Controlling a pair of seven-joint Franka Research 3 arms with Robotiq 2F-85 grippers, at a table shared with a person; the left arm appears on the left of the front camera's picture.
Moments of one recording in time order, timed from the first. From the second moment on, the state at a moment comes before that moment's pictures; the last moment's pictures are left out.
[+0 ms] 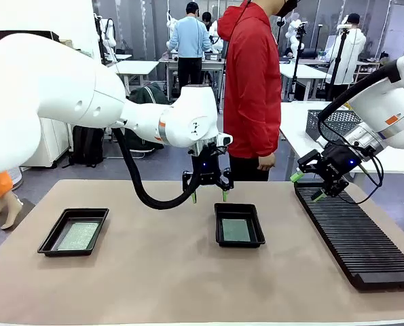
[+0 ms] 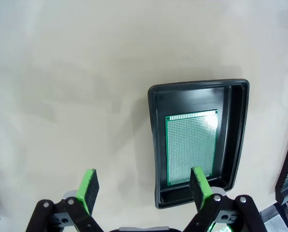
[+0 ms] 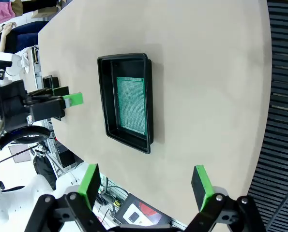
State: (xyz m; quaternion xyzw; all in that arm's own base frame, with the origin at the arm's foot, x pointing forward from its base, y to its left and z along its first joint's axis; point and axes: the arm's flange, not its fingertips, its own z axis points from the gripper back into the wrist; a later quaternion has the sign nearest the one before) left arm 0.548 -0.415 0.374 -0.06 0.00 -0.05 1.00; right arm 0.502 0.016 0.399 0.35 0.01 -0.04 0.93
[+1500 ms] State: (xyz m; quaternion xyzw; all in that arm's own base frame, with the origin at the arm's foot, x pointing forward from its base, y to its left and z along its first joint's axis) left arm 0.542 -0.426 0.311 -0.05 -0.03 -0.01 1.00; right arm 0.502 0.016 0.399 0.35 0.01 -0.04 0.93
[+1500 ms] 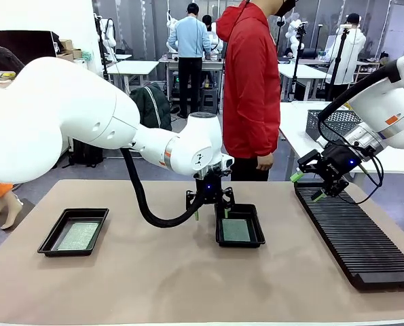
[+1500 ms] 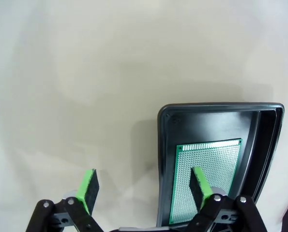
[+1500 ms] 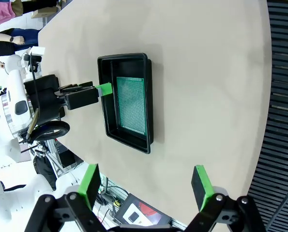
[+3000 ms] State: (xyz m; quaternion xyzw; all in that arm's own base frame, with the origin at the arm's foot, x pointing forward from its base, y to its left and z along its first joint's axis) left arm 0.541 -0.434 0.302 -0.05 -0.02 -0.04 1.00; right arm 0.502 0.016 0.399 0.35 0.01 -0.04 0.93
